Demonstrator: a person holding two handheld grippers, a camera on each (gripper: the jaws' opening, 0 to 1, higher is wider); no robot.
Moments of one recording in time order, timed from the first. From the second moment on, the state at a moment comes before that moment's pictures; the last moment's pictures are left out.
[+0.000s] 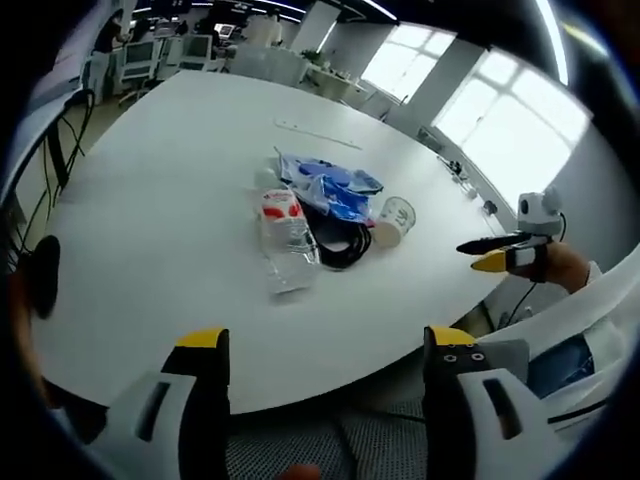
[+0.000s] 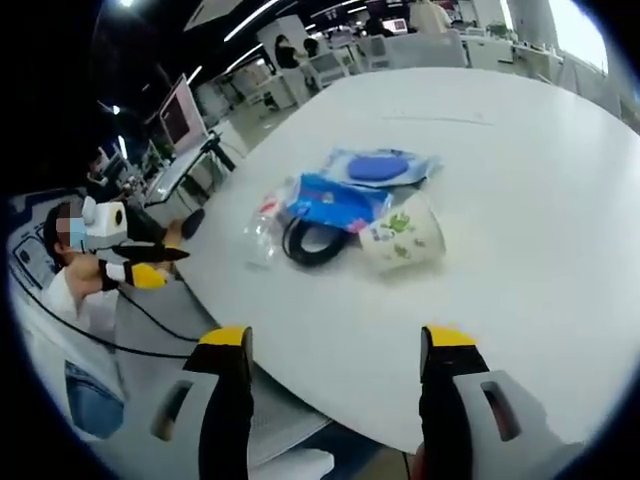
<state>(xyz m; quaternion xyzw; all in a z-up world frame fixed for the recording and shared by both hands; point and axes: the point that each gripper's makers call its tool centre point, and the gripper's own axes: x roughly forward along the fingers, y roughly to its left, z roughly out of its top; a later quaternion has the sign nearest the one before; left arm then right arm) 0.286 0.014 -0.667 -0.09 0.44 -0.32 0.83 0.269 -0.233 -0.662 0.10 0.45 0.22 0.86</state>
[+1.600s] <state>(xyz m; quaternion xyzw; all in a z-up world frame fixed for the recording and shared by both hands) 0.326 -0.010 -0.679 -0.10 0.41 -0.31 0.85 0.252 -0.223 -0.686 0.09 0.46 0.23 0.85</state>
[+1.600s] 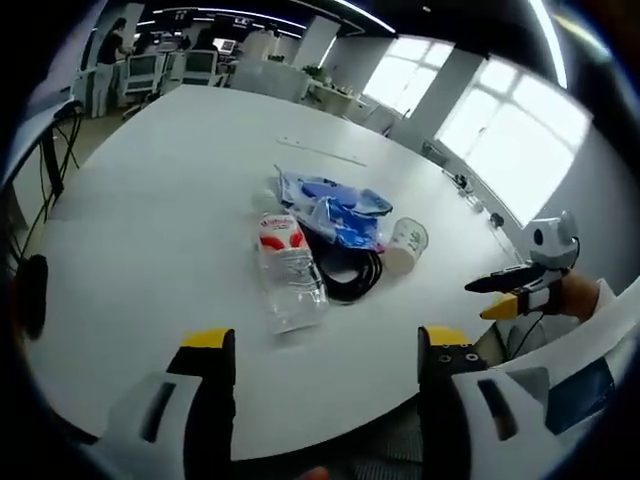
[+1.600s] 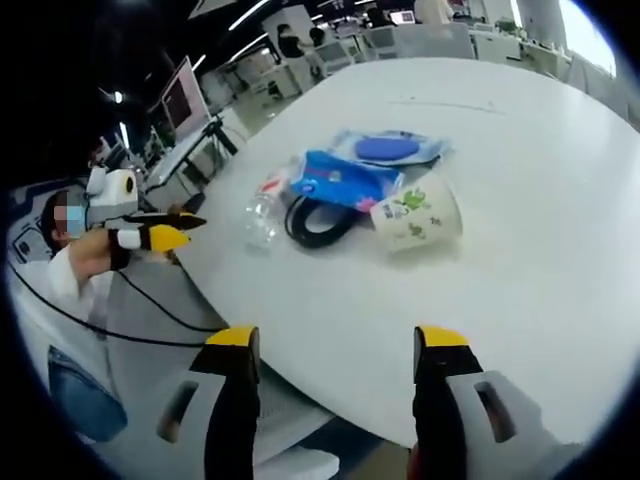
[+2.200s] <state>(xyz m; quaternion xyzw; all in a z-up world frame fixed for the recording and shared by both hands) 0.367 -0.037 -0.699 -0.11 0.45 -0.30 0.84 0.227 -0.228 -0.696 0.15 0.46 0.20 0.85</state>
